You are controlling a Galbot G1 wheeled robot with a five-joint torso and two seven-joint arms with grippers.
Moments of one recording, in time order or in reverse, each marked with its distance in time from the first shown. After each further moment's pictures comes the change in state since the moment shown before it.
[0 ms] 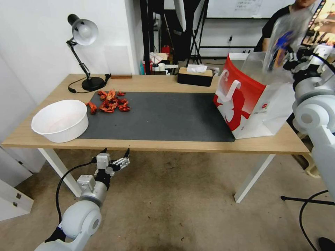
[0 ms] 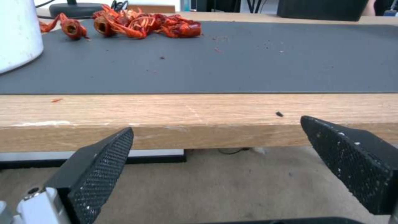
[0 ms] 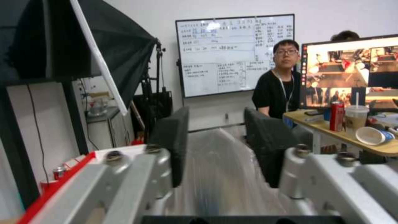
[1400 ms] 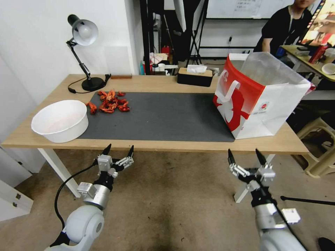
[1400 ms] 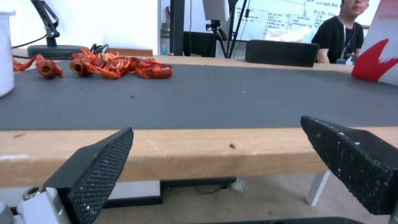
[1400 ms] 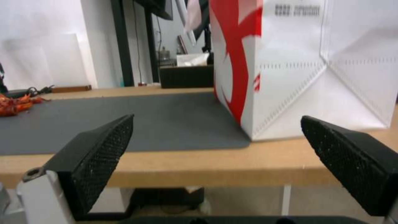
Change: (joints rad) left arm 0.027 -0.057 -0.003 0.071 0.054 -0.249 0.163; right arm -1.023 0.407 0.038 0.175 -0.547 0.680 -0.362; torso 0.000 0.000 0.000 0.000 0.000
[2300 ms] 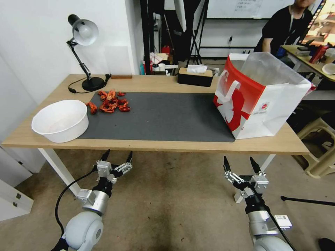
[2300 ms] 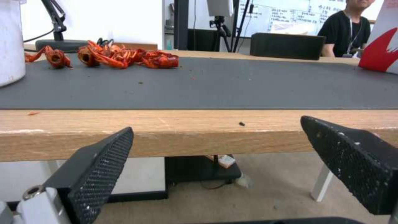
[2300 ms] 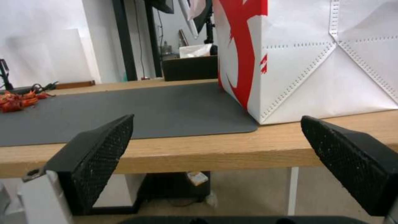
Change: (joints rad) left arm 0.017 -0.002 -0.001 0.025 0.011 -0.032 -0.002; right arm 0.007 0.006 -0.020 -0.025 0.019 0.003 -0.012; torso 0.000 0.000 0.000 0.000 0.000
